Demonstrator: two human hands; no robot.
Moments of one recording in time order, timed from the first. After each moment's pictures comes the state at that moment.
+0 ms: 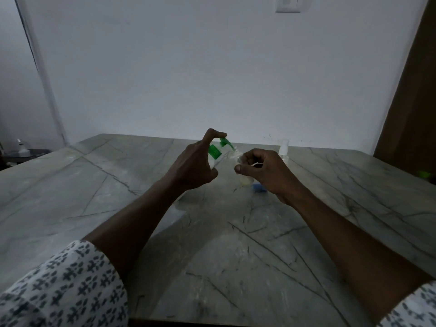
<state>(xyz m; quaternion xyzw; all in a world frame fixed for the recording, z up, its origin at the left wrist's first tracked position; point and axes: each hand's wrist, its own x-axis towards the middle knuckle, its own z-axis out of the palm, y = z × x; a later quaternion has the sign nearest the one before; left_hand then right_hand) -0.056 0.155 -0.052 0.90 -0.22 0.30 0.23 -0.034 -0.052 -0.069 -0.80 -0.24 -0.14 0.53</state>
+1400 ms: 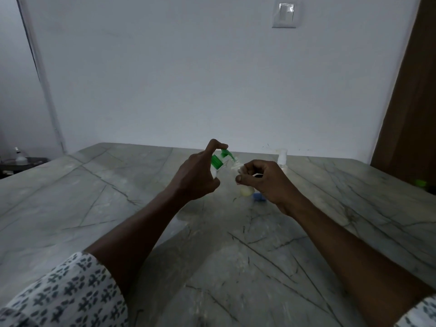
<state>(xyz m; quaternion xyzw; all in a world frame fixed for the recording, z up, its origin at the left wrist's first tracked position) -0.052 0.150 -0.055 0.90 -0.21 0.31 0.22 -0.034 -0.053 -0.071 -0.80 -0.23 -0.14 0.53</state>
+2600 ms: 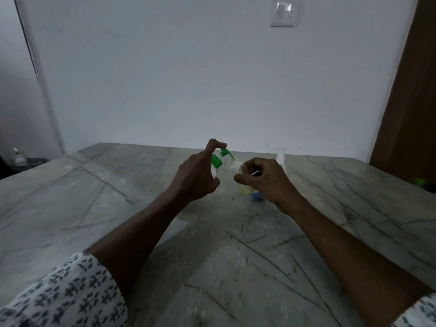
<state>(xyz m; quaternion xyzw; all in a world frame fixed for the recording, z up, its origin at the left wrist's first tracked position) -0.055 0.144 -0.057 0.91 -0.19 0.32 0.20 -0.038 -0.053 -0.069 -0.82 -0.22 -0.18 0.51</state>
